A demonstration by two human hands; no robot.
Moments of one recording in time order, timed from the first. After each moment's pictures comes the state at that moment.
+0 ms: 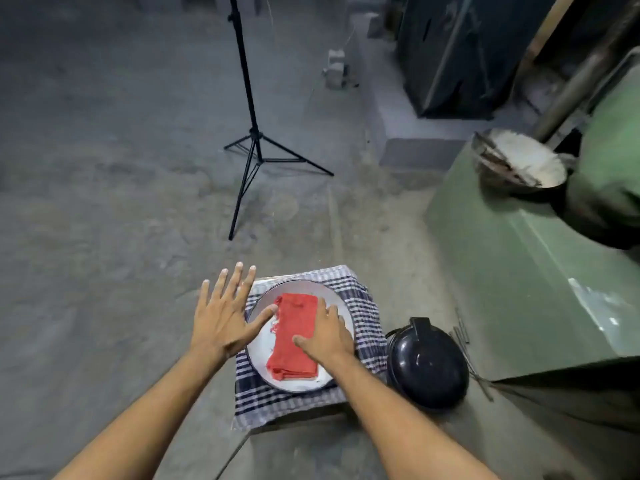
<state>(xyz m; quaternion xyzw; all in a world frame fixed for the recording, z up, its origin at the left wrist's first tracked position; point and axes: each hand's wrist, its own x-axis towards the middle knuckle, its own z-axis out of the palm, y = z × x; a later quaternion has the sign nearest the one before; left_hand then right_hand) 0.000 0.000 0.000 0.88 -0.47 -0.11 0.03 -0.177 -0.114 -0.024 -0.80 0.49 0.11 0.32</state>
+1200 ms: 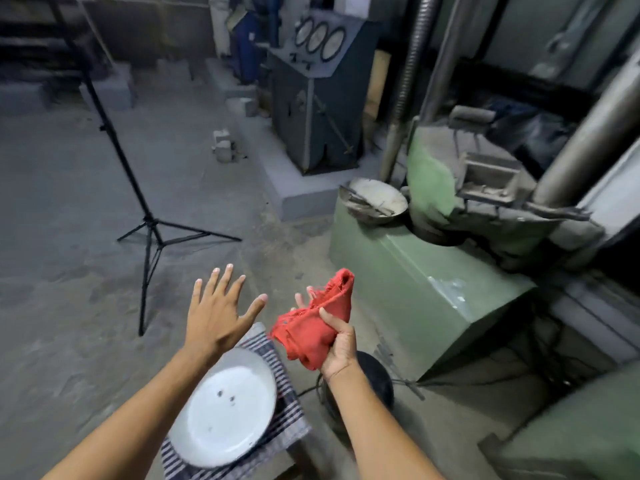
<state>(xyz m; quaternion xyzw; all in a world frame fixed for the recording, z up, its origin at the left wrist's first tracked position) -0.107 -0.134 0.165 0.80 -0.59 -0.05 0.11 -0.321 -0.176 0.120 -0.14 0.30 -0.47 0.82</state>
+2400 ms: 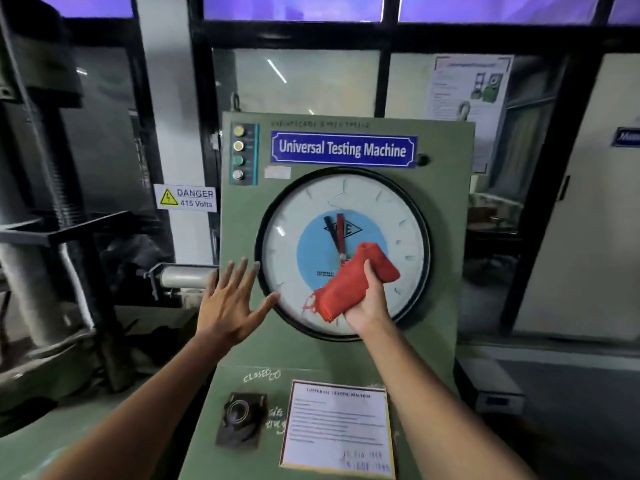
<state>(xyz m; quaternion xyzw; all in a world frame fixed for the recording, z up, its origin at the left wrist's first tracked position) -1.023 -0.081 0.475 0.31 -0.91 0.01 0.27 -1.235 0.076 0.476 -0.14 0.32 -0.88 0.33</state>
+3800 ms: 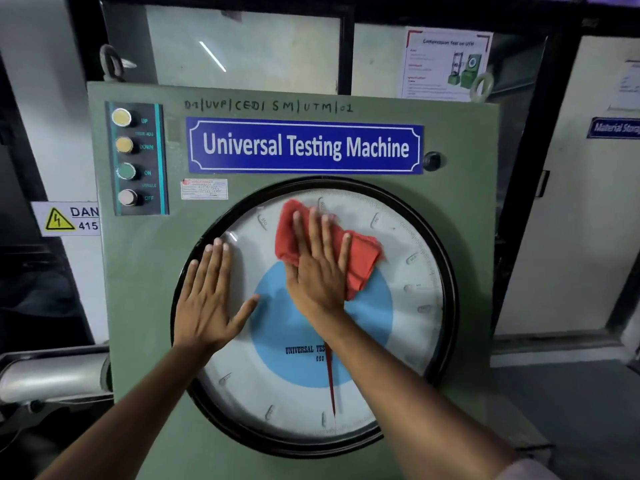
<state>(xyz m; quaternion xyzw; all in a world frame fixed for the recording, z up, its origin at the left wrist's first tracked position) -1.305 -0.313 0.456 0.18 -0.86 0.09 0.47 -1.451 -0.159 0.501 -0.33 0.79 -0.25 -0.45</state>
